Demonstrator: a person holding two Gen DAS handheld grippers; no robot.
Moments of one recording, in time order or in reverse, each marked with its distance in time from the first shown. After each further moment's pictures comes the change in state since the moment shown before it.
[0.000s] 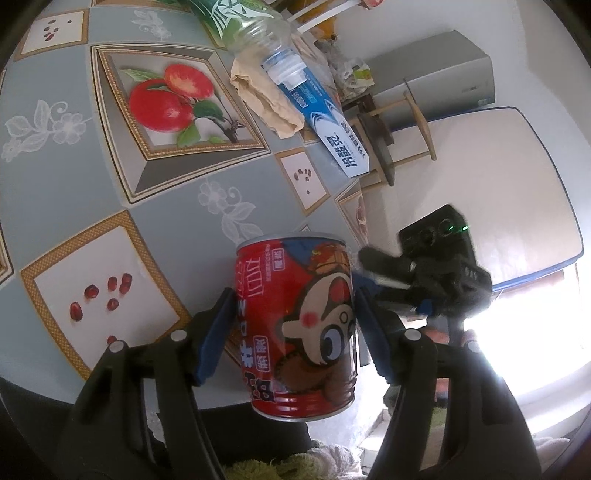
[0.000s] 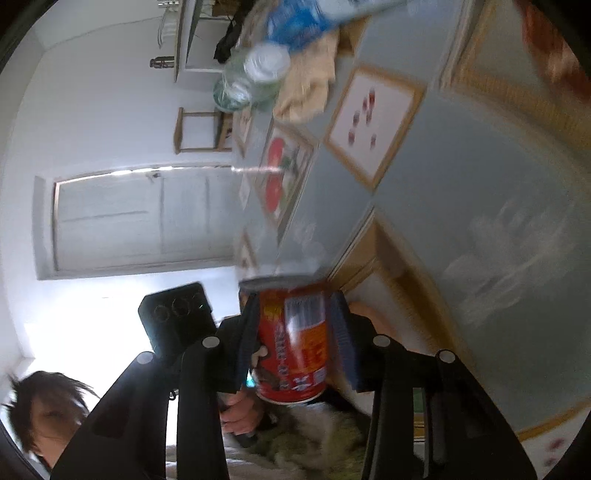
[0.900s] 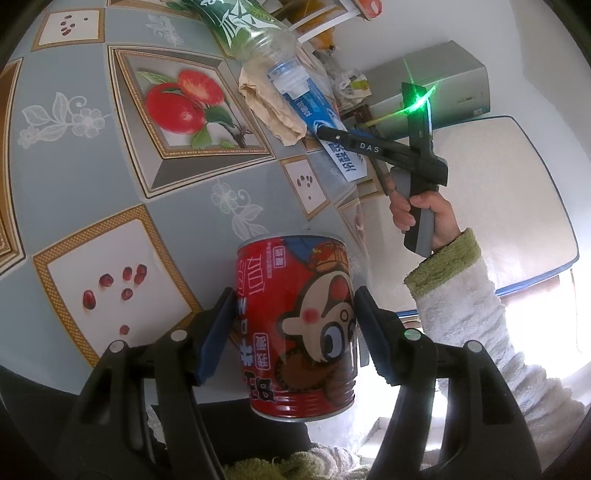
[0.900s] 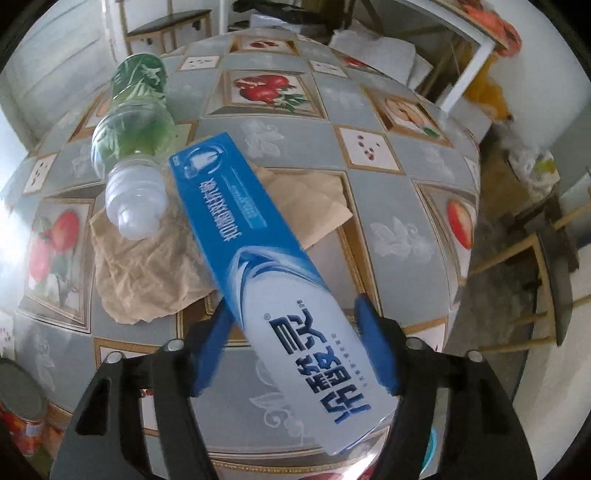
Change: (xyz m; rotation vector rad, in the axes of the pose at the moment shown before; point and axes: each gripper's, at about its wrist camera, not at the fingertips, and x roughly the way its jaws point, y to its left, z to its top) left arm -0.011 0.006 -0.006 -0.010 -0.041 -0.021; right arm 0.034 0.069 0.146 -0.812 -0.067 -1.015
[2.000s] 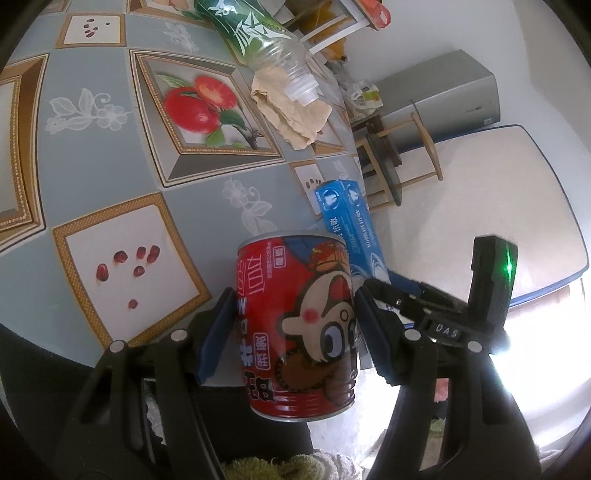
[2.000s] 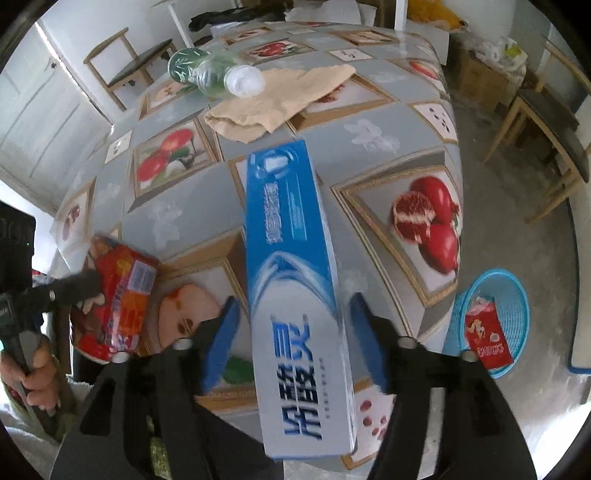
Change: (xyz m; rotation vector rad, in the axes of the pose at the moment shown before) left arm -0.007 -0.006 -0.013 -0.019 -0.049 0.056; right arm -0.086 0.068 -0.150 0.340 0.051 0.158
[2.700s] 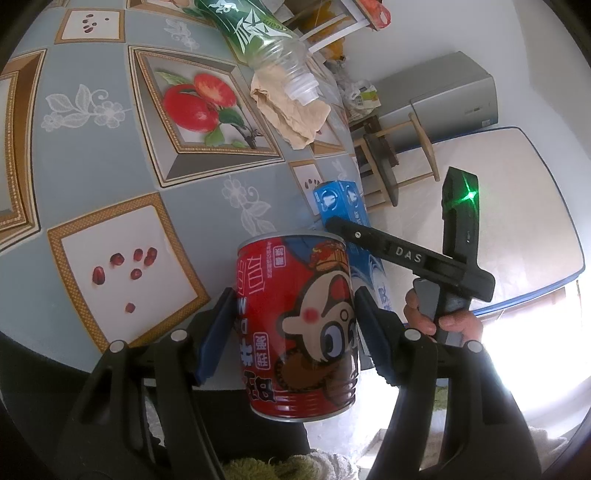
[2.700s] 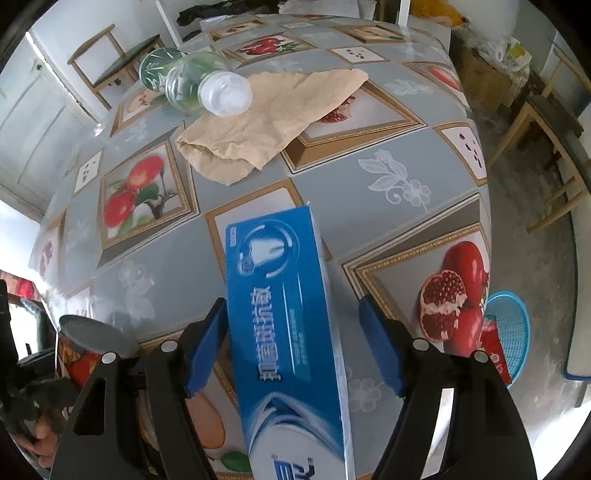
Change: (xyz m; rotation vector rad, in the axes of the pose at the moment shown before) left arm 0.000 0.003 0.001 -0.008 0.003 -0.017; right arm 0.048 0.004 0.055 0.012 0.041 -0.028
